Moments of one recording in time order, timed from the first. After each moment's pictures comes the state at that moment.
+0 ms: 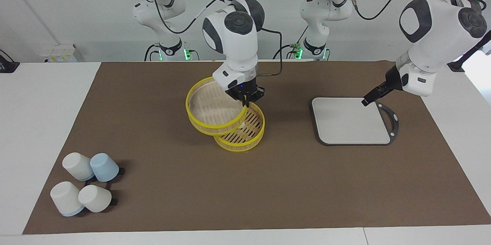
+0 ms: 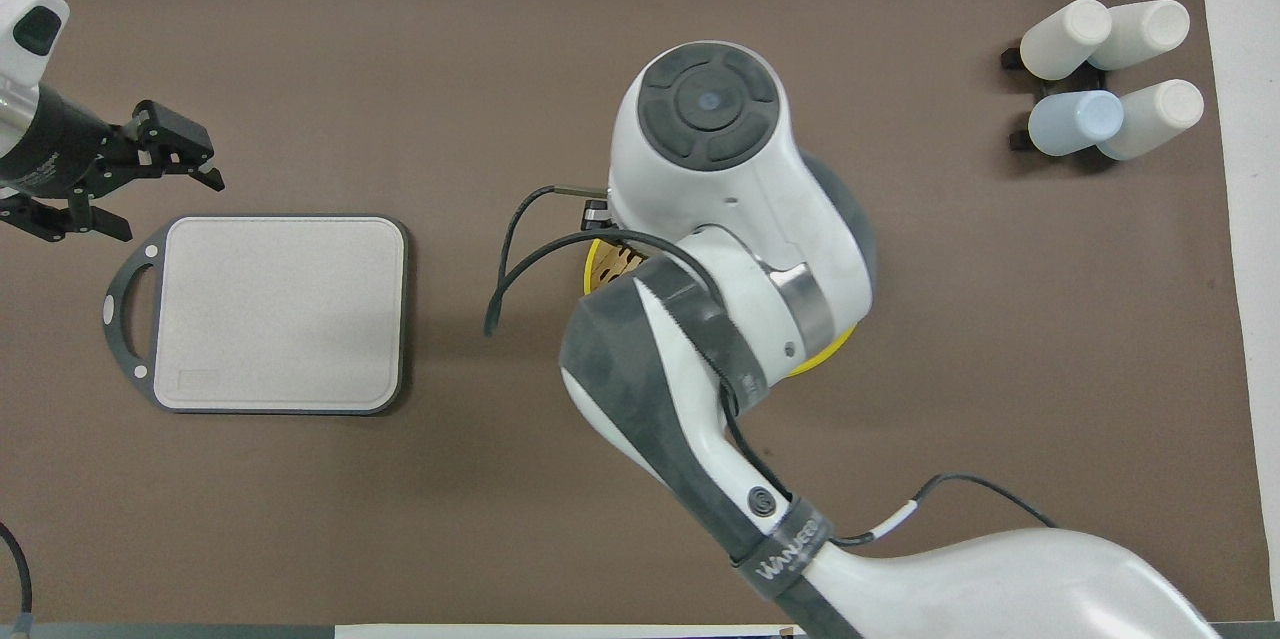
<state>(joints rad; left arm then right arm) -0.06 0.19 0.06 -1.50 -0.09 1.53 -0.36 0.57 0.46 0.05 -1.34 0.05 1.82 0.83</state>
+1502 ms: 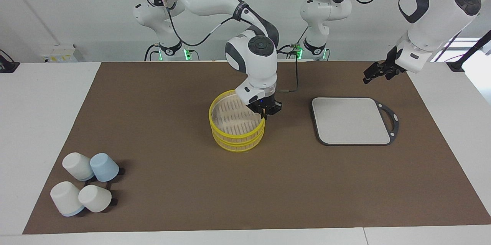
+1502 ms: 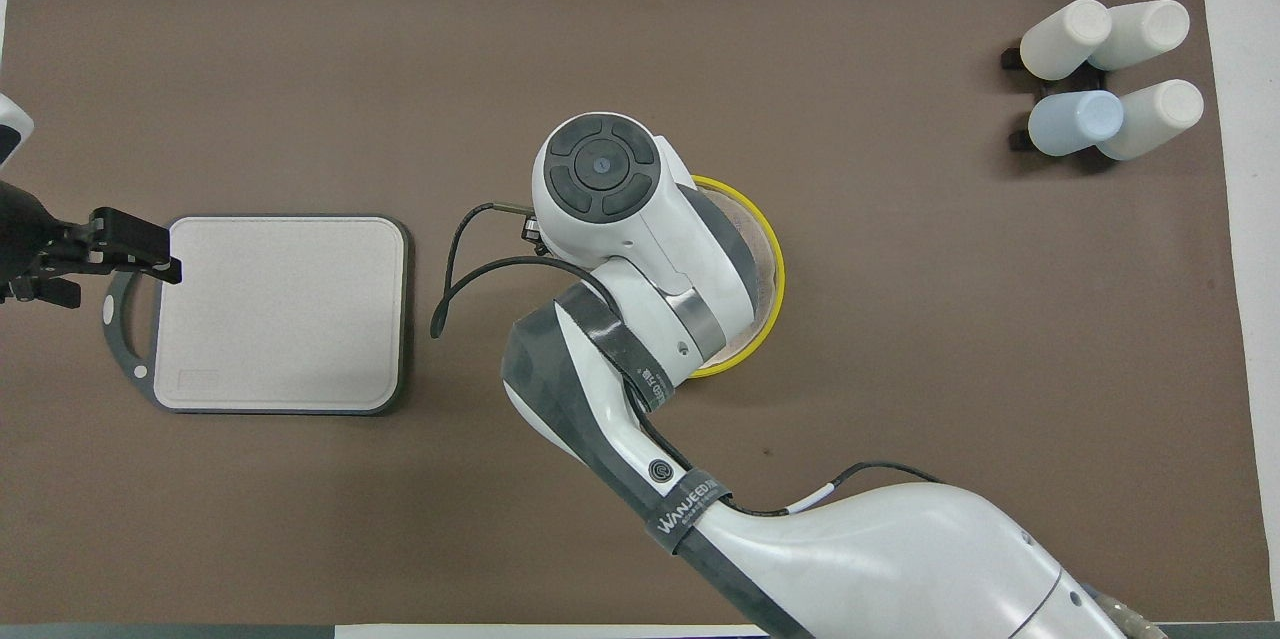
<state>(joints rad) 0.02 0.01 0.00 -1.70 -0.06 1.54 -0.11 0.61 0.56 0.05 -1.35 0.05 1.99 0.89</state>
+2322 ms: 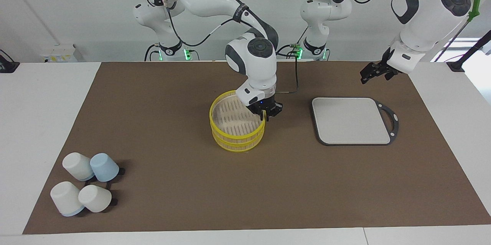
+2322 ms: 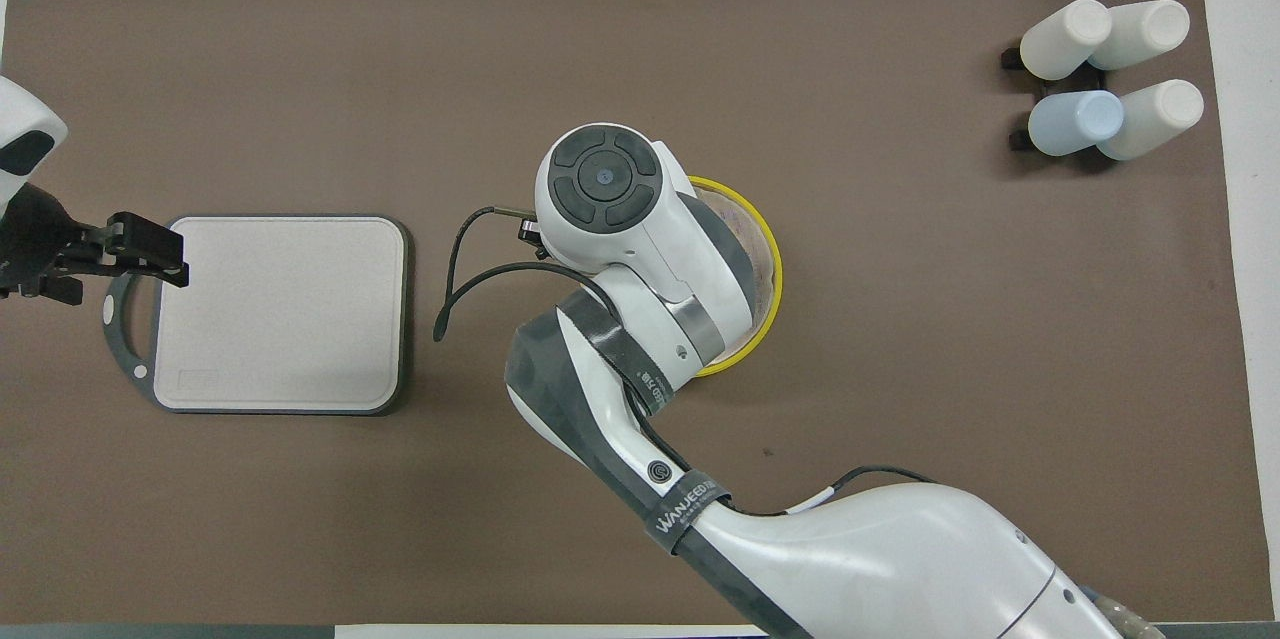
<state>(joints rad) 0.02 0.01 -0.04 -1.70 0.00 1.54 -0.10 0.62 0.55 0.05 -1.38 0.05 2.03 0.89</state>
